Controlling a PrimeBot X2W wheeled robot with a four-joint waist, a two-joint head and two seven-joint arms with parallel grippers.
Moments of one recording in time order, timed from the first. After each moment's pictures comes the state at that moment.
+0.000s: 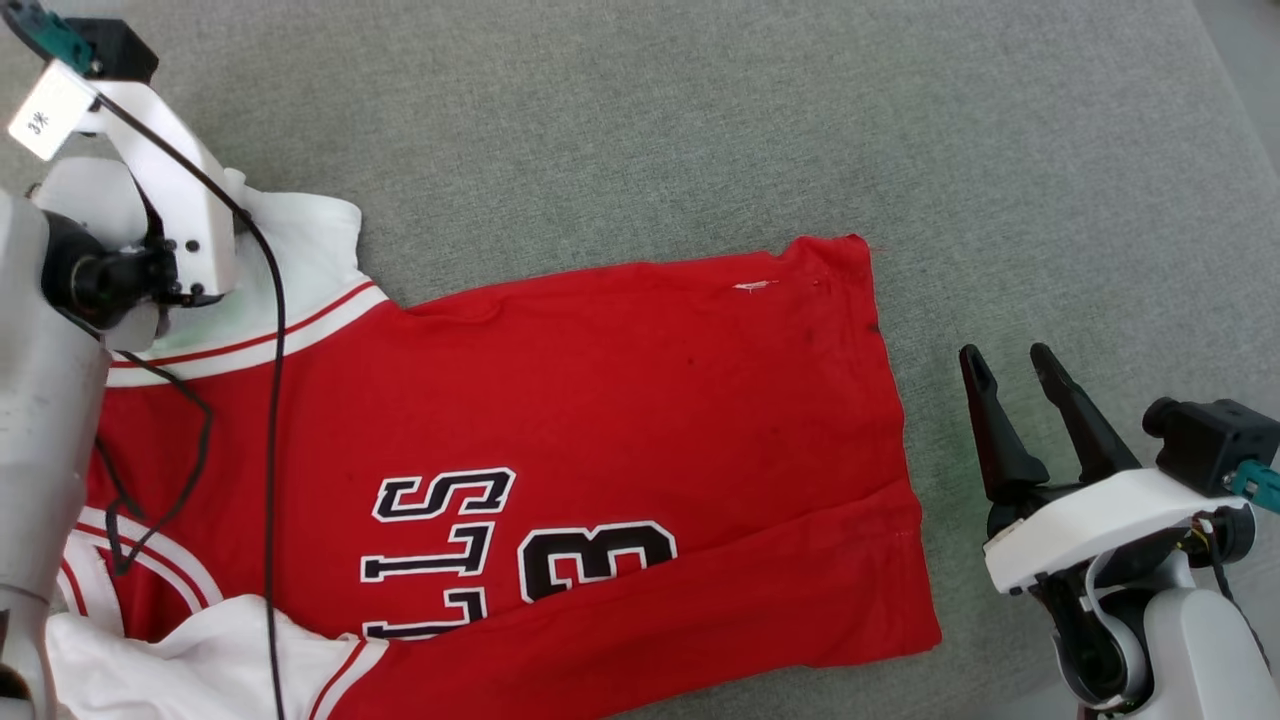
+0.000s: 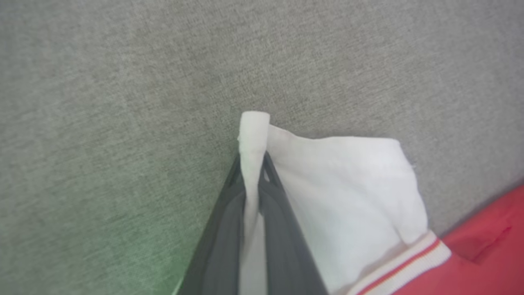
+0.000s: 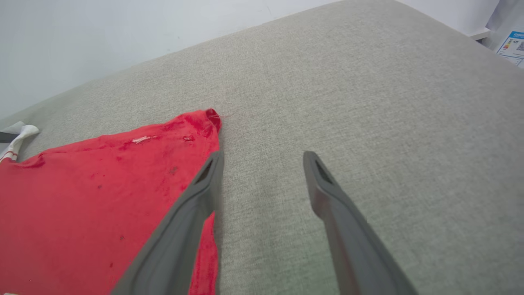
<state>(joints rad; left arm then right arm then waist) -1.02 0.53 -0.44 0.76 -0.73 -0.13 0.83 -0.19 -0.05 0.00 0.05 0.37 0.13 0.04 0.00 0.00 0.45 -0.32</state>
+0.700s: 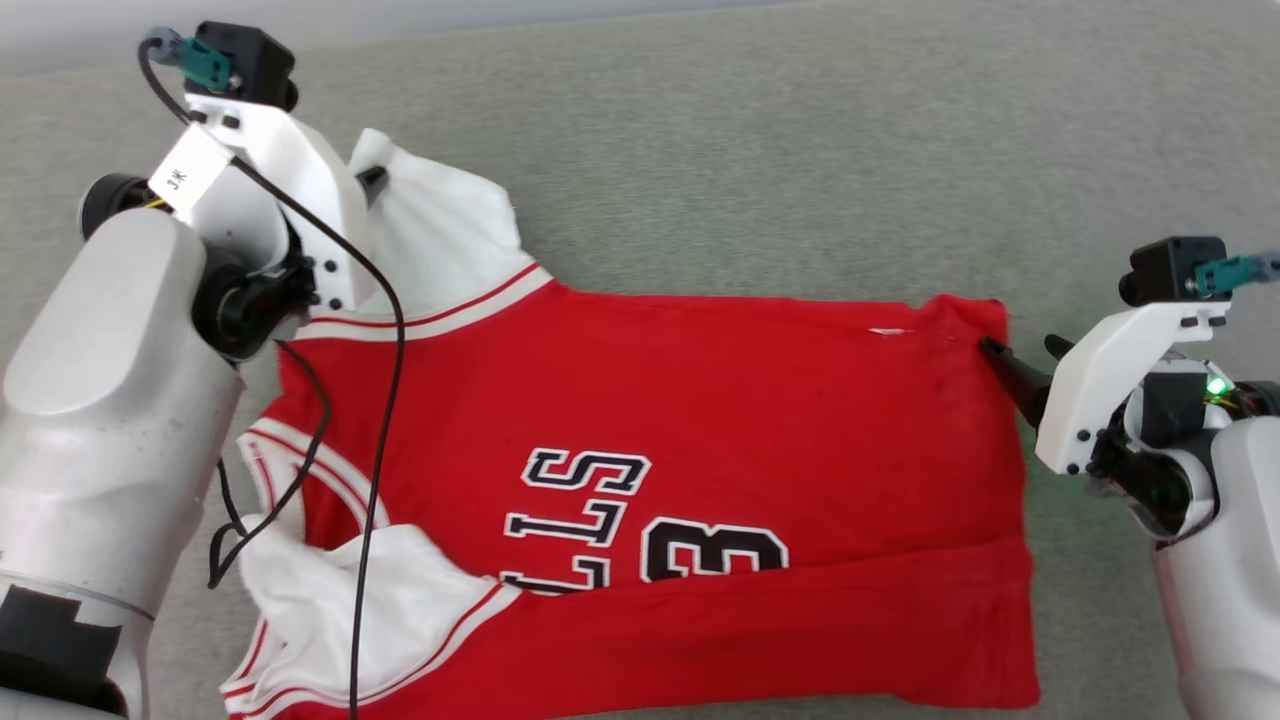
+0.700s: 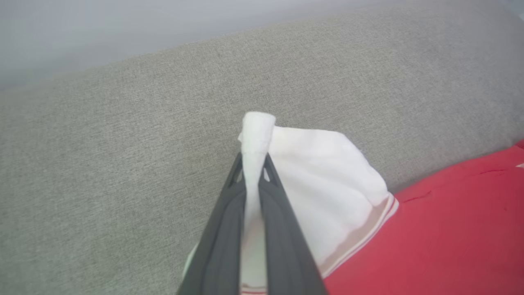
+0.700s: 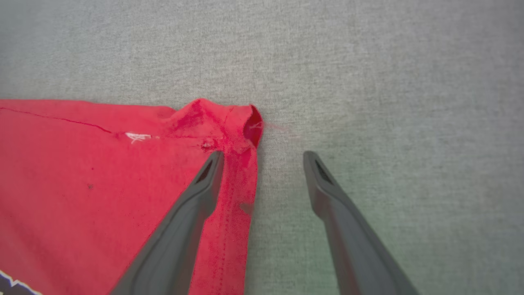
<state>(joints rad) -1.00 0.44 -0.54 0.70 -0.76 -0.13 0.46 -0.53 -0.20 0.00 0.41 0.39 0.13 0.57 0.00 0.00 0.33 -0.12</state>
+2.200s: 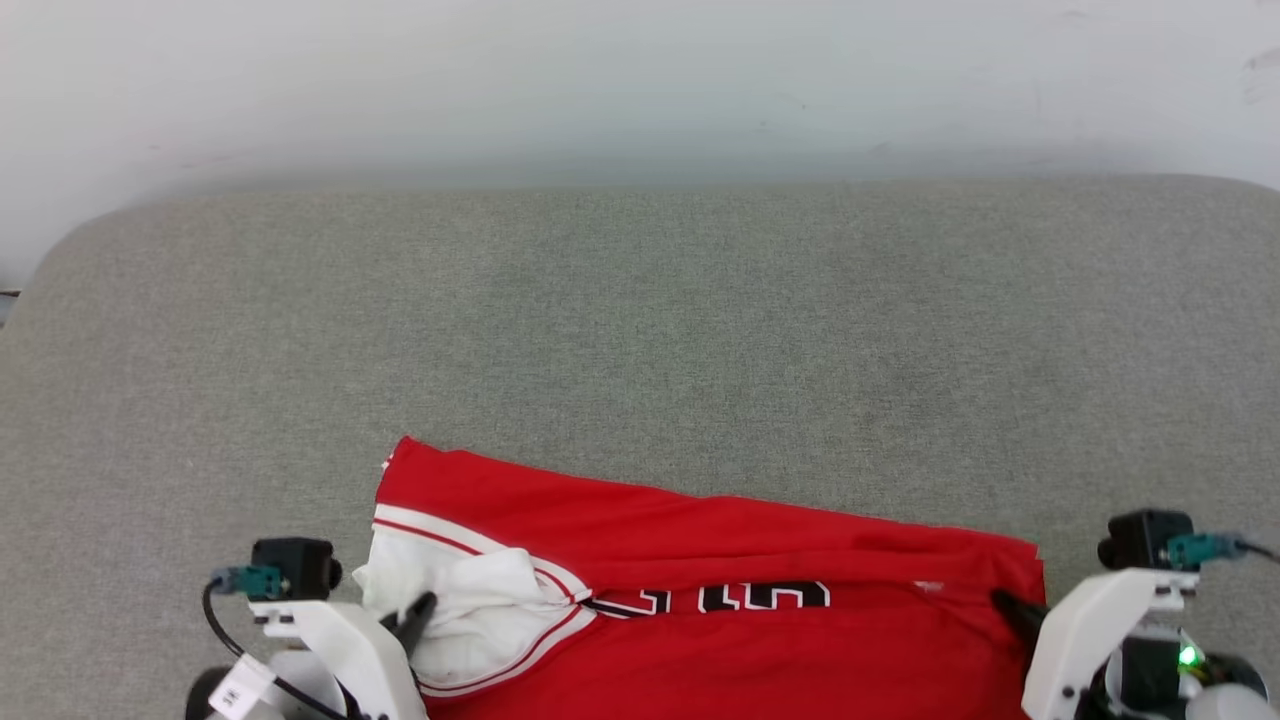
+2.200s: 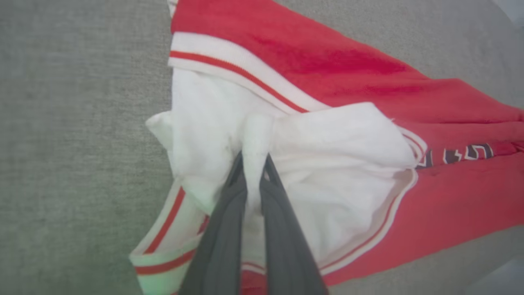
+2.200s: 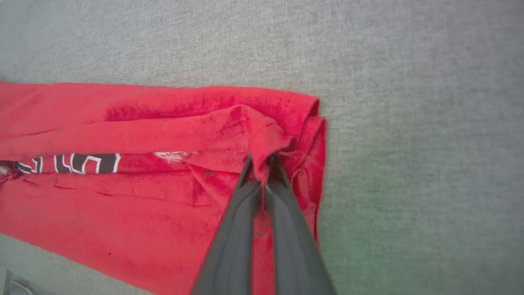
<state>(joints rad) -0.20 0.55 -0.60 0.28 -0.99 0.08 0.14 -0.10 -0.16 -0.03 0.28 0.44 0.13 0.52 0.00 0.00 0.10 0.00</state>
